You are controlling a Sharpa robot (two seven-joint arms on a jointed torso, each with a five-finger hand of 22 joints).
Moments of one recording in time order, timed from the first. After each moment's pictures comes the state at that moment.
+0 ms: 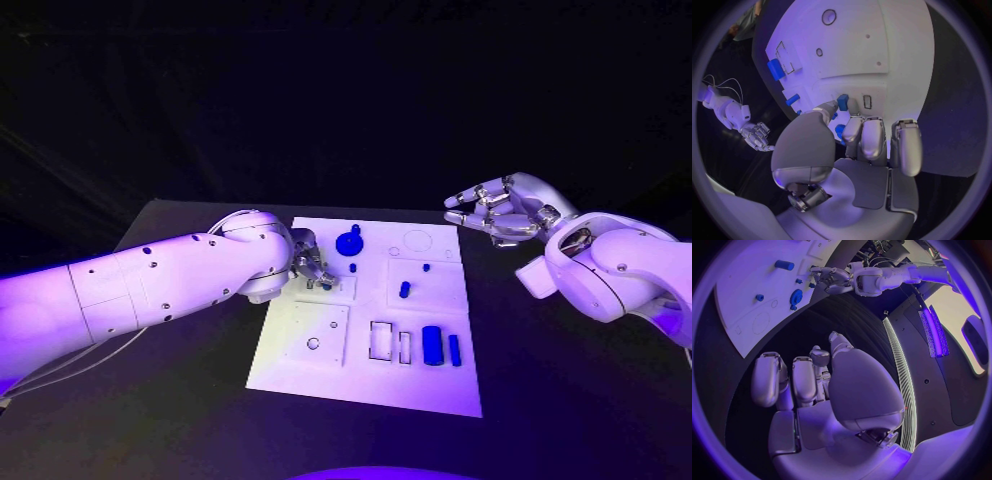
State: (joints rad) left arm 1.21 -0.70 0.00 1.42 -1.20 0.07 -0.66; left_hand 1.07 -0.18 0.31 0.29 0.31 1.03 0.00 0.54 0.73 1.41 -0.06 1.20 1.13 1.47 -0.10 1.24 1.23 0.05 1.46 0.00 1.47 1.31; right arm 1.34 -0.95 -0.12 1.63 -0.67 -0.42 0.09; right_hand 1.41 -0.08 0.03 0.25 0.33 0.97 0.14 0.15 0.10 1.21 0.06 1.01 1.04 1.46 -0.02 1.24 1.17 0.06 1.41 0.09 1.24 1.31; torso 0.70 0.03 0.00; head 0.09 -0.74
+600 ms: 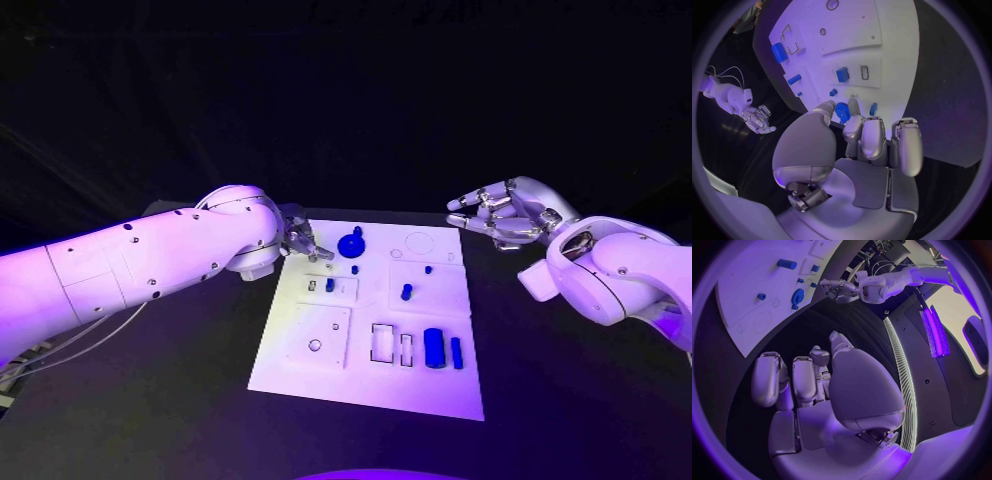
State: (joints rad) left arm 1.27 -0.73 0.03 1.40 -1.17 0.07 -0.66; left_hand 1.07 -0.14 0.19 0.29 0.31 0.99 0.03 0.51 0.72 1.37 -0.04 1.17 1.09 1.47 -0.10 1.24 1.23 0.05 1.46 0.00 1.47 1.31; right arm 1.34 -0.94 -0.12 1.61 -0.67 -0.42 0.09; right_hand 1.41 -0.08 0.02 0.26 0.33 0.96 0.14 0.15 0.10 1.21 0.05 1.01 1.04 1.46 -0.02 1.24 1.17 0.06 1.41 0.09 1.24 1.31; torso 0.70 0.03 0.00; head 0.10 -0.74
